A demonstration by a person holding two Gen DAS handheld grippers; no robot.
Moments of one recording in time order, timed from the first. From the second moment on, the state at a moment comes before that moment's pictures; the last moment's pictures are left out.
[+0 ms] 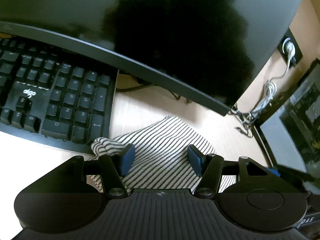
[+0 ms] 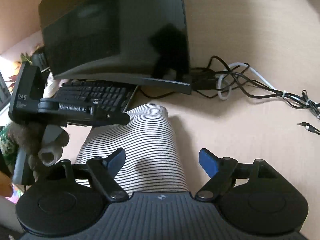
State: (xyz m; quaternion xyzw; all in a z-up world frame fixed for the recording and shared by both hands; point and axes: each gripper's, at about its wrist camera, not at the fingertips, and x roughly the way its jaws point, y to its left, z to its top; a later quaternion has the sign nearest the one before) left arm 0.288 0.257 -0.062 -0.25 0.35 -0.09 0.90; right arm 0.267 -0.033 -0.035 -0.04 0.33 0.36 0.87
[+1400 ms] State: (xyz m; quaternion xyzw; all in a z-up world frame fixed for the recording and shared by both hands) left arm 0.189 0.217 -0.072 -0.27 0.37 -0.12 0.88; right arm 0.262 0.002 -0.030 -0.04 0.33 0.56 0.76
